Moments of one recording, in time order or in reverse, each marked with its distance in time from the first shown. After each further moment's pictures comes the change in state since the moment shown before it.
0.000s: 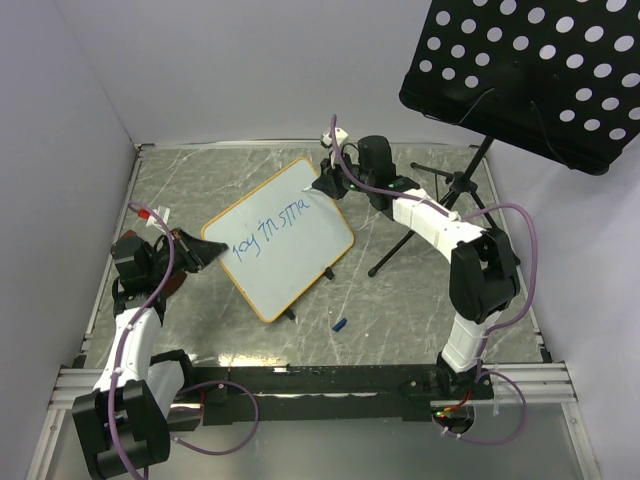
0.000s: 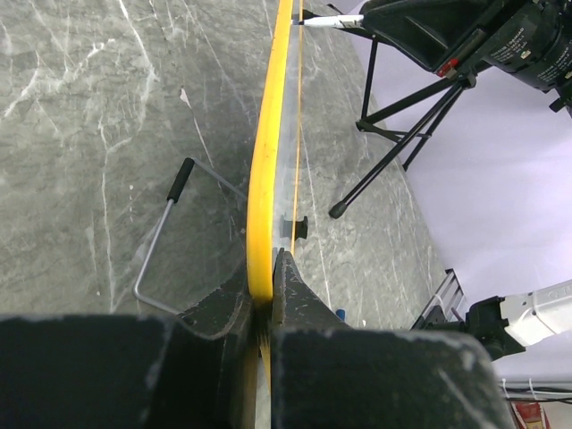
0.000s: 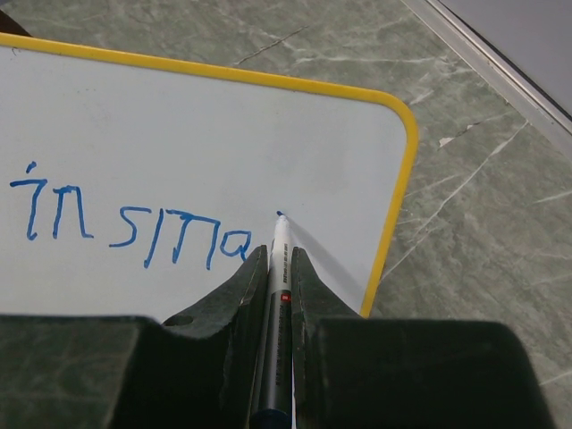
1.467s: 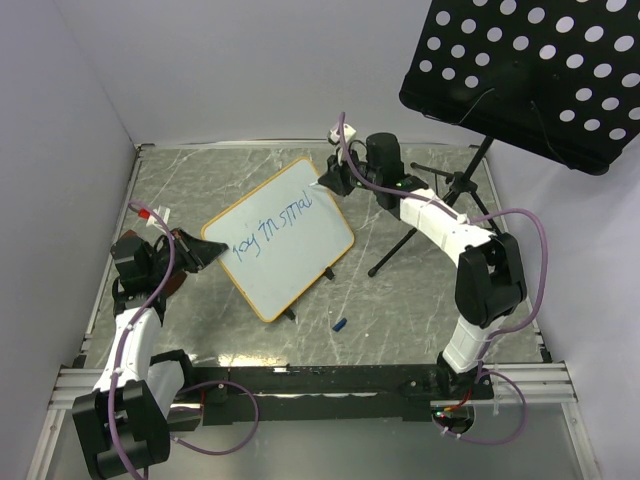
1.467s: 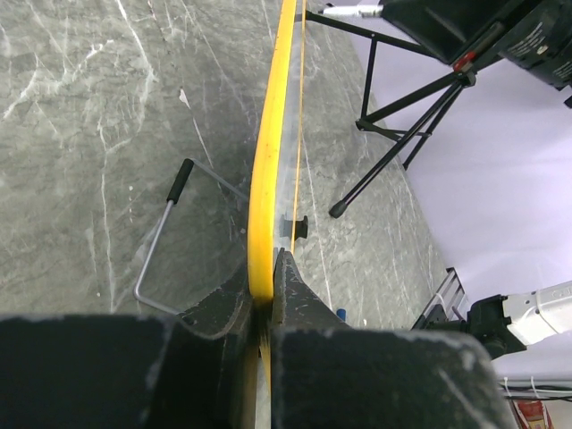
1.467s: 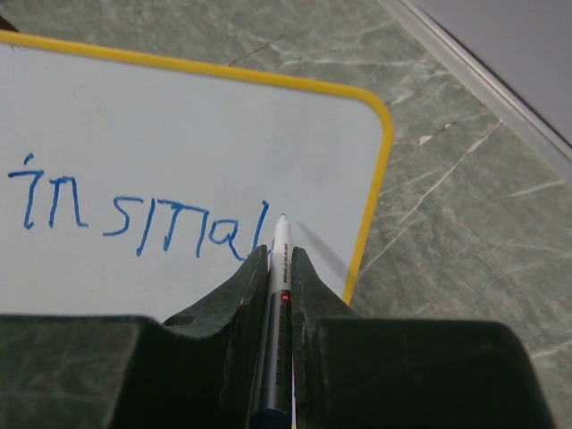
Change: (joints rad) left arm 0.000 0.000 0.000 0.001 0.002 0.004; right arm -0.027 -0.045 -0.021 -0.014 -0.008 -0.022
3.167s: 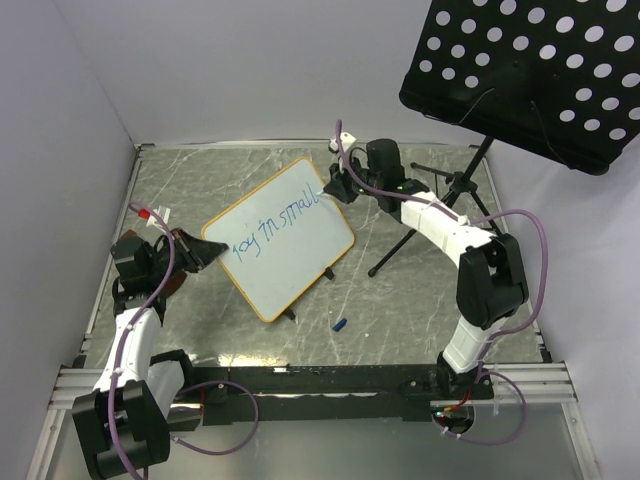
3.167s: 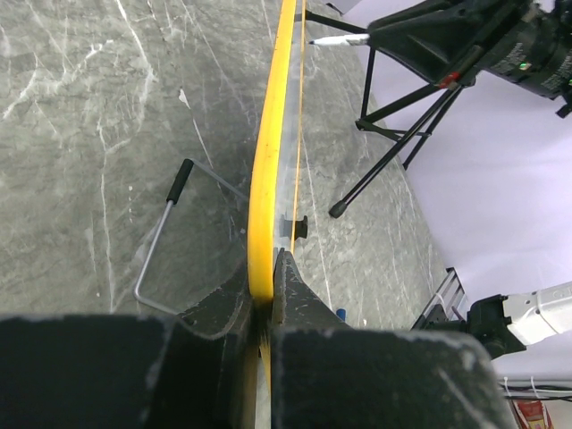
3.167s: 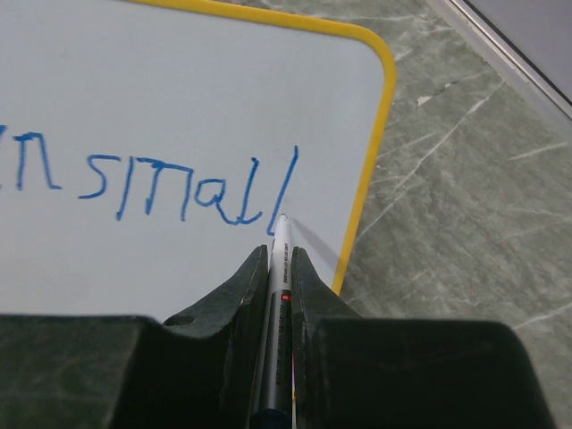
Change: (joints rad) left arm -0.002 0.000 0.000 0.000 -0.001 -0.001; right arm -0.004 -0.007 -0.031 -0.047 0.040 -0.051
